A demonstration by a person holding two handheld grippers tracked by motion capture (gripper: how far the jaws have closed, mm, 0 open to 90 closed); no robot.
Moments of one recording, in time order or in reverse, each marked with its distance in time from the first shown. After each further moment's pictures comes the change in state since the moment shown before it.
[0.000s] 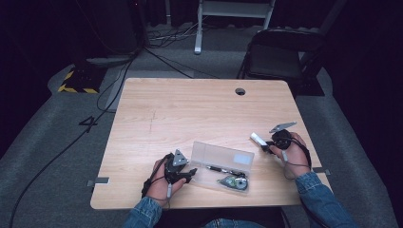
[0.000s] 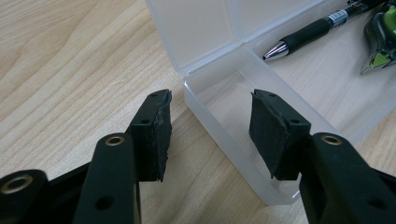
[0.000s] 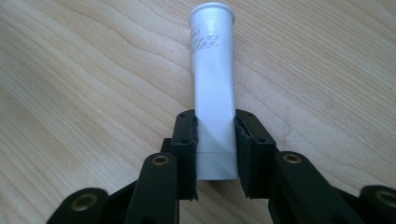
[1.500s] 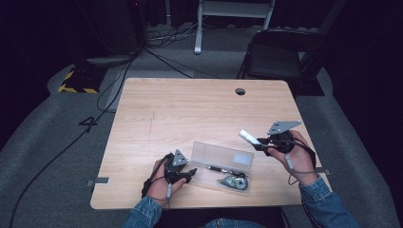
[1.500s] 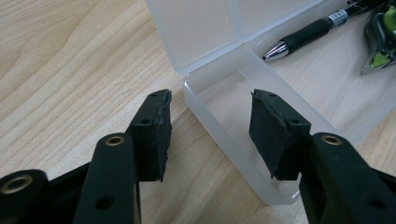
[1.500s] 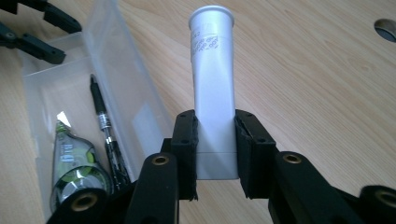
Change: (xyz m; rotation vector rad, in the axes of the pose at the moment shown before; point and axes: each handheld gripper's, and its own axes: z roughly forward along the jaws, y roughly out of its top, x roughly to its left) left arm 0.000 0.000 0.000 0.000 0.000 0.001; right arm 0.066 0.035 -0.076 -0.183 0.109 -0.206
